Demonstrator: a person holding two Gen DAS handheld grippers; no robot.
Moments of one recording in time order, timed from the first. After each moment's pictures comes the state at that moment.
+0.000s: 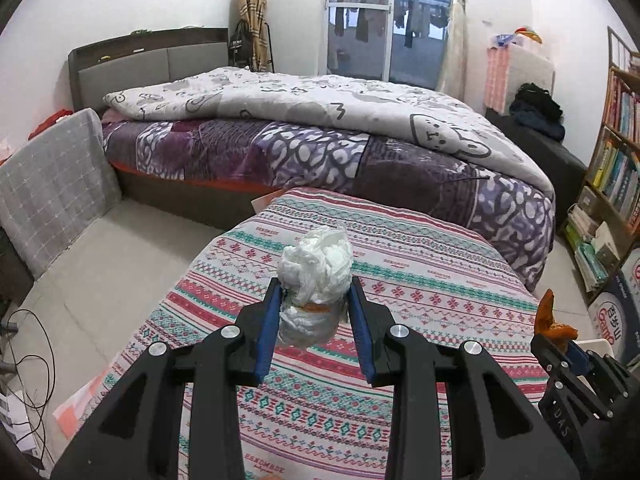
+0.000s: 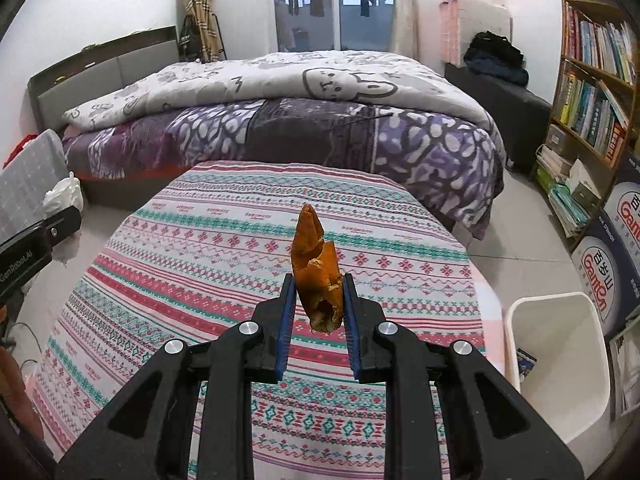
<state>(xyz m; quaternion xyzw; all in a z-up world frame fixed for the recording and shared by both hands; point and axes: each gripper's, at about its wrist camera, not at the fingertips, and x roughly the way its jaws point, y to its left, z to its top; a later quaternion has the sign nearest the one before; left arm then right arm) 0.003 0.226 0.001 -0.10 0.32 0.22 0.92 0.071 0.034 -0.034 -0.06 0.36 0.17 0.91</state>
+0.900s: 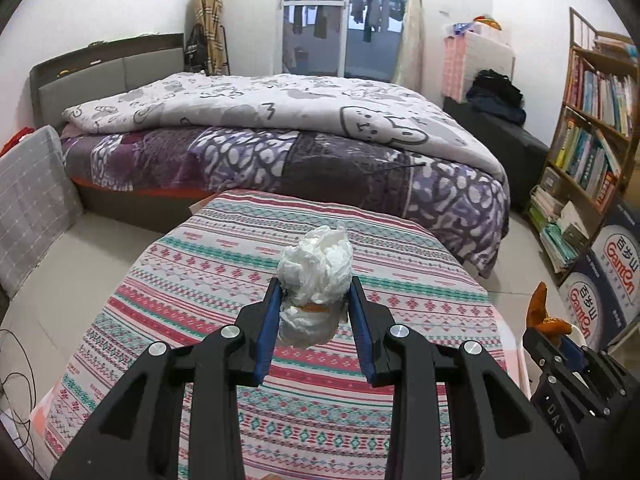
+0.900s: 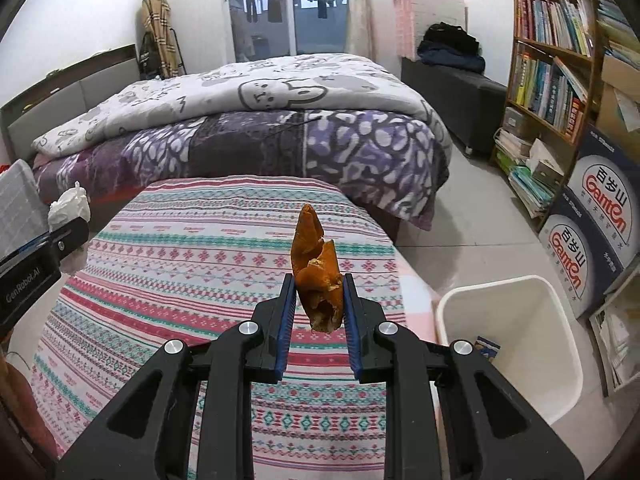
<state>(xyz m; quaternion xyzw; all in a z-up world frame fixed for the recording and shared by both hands) 0.040 0.143 0.007 -0.08 0.33 0.16 0.93 0.082 -0.041 -0.022 -0.03 0.36 0.11 0.93</state>
